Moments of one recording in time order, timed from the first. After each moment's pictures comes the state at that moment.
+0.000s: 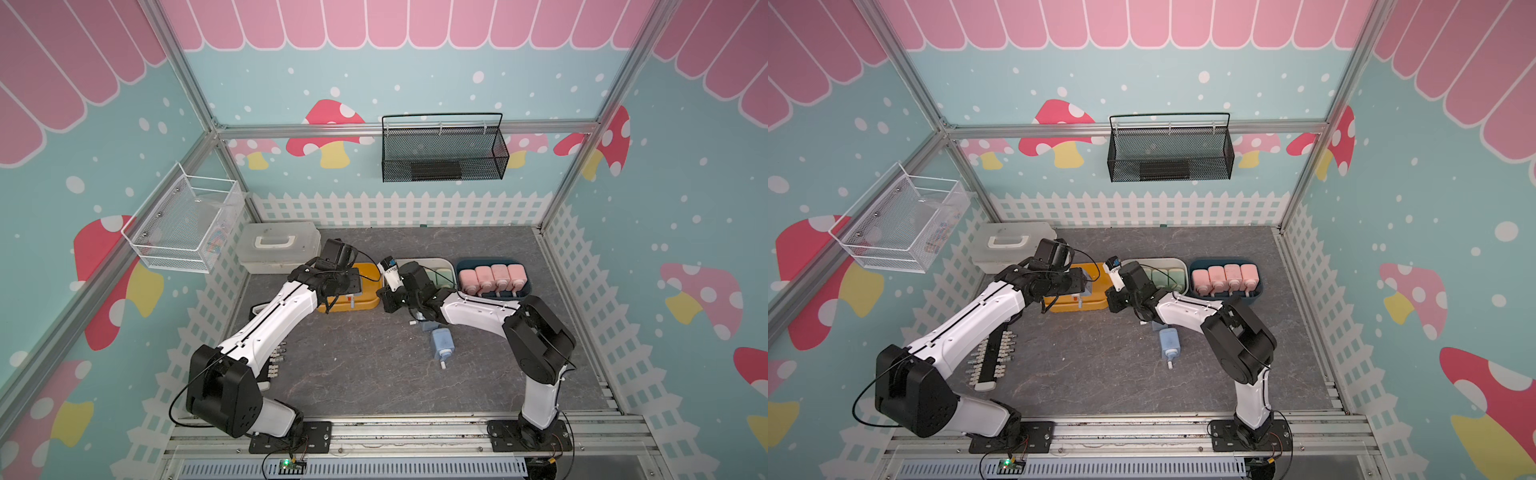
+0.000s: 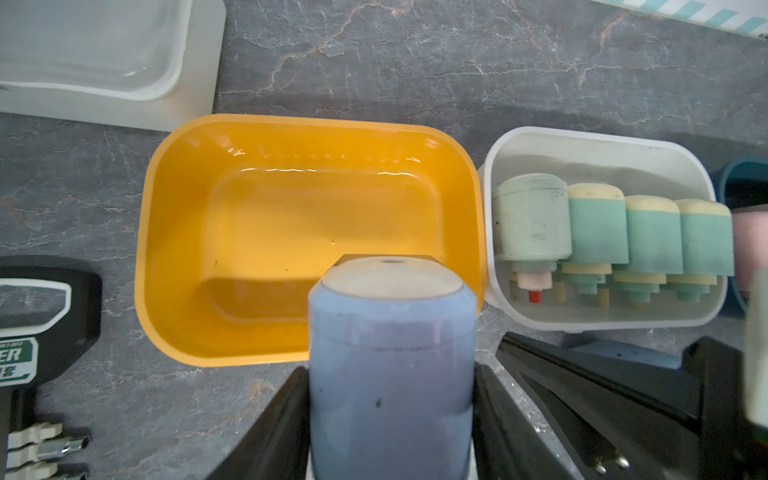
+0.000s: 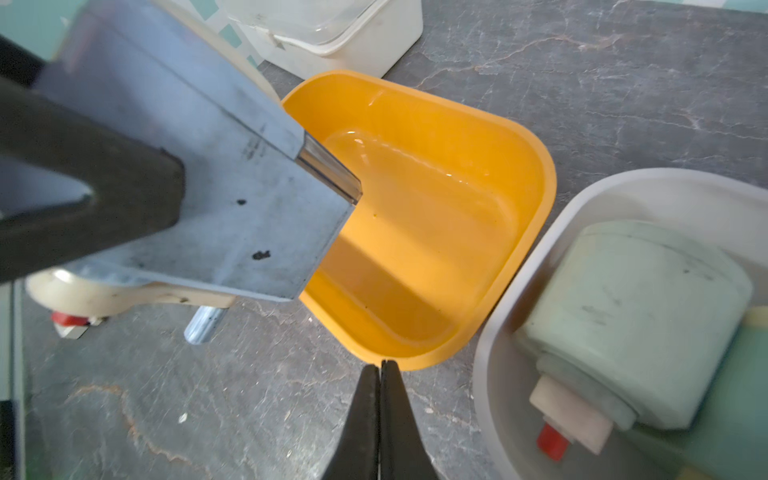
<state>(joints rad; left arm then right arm) -0.37 1.47 1.23 -0.68 -0.10 -0.42 0.77 1.91 1.24 0.08 -0.16 0.23</state>
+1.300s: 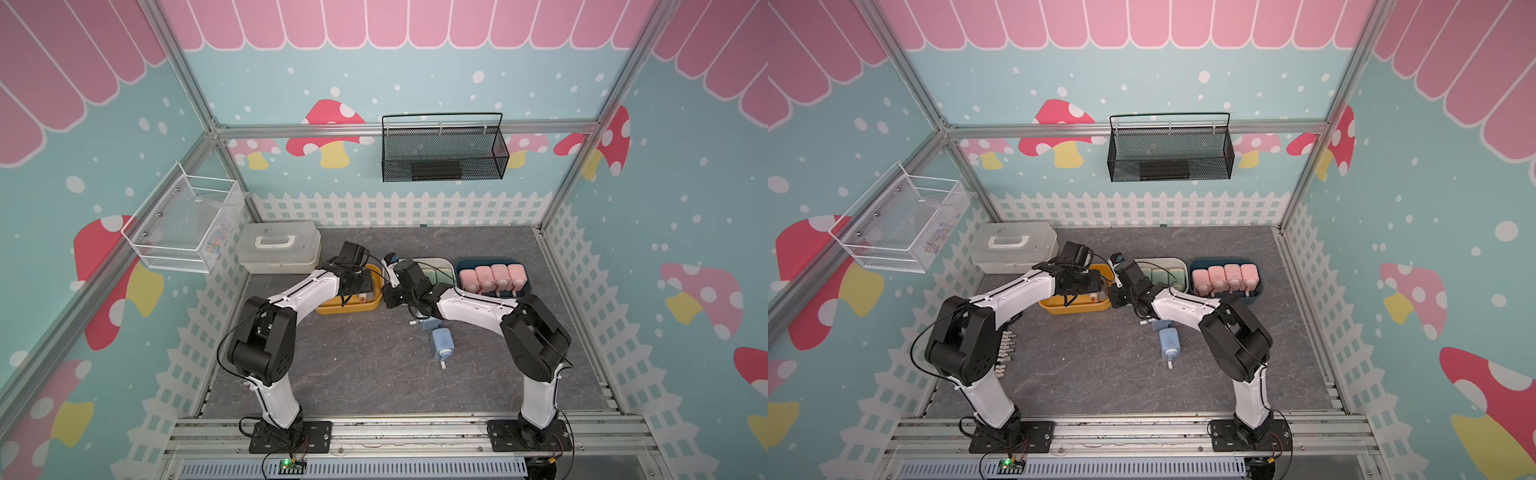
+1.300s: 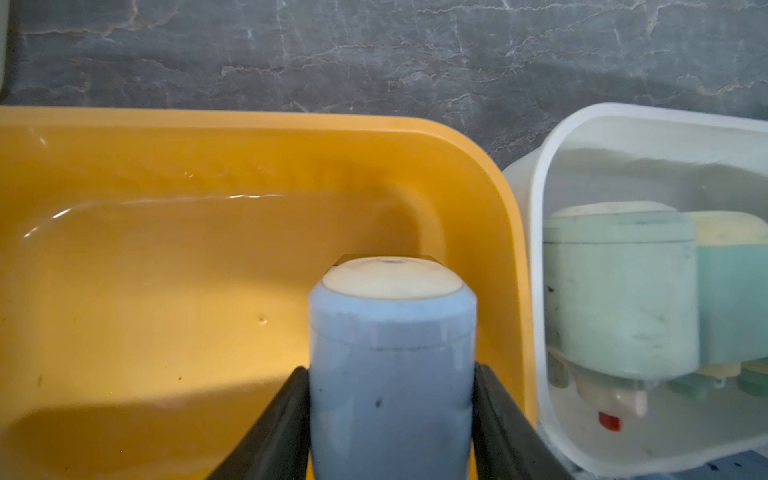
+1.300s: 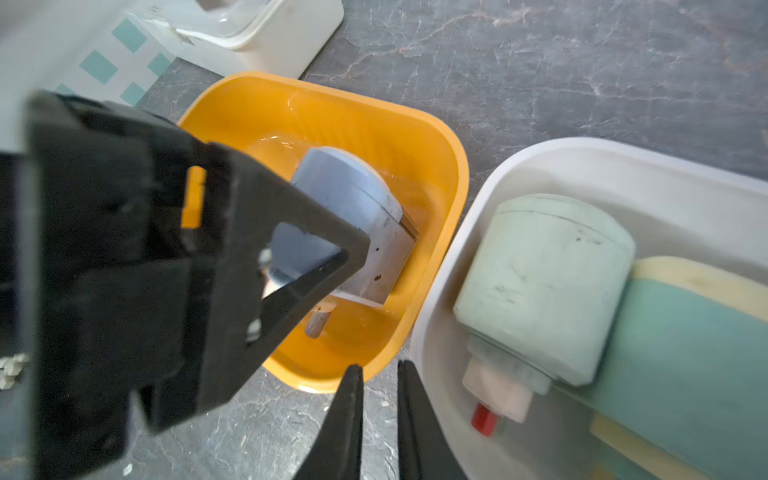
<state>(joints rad) -0.36 1.79 1.27 -0.47 0.01 -0.42 0.77 1.88 1.28 -0.05 -0.01 0.30</state>
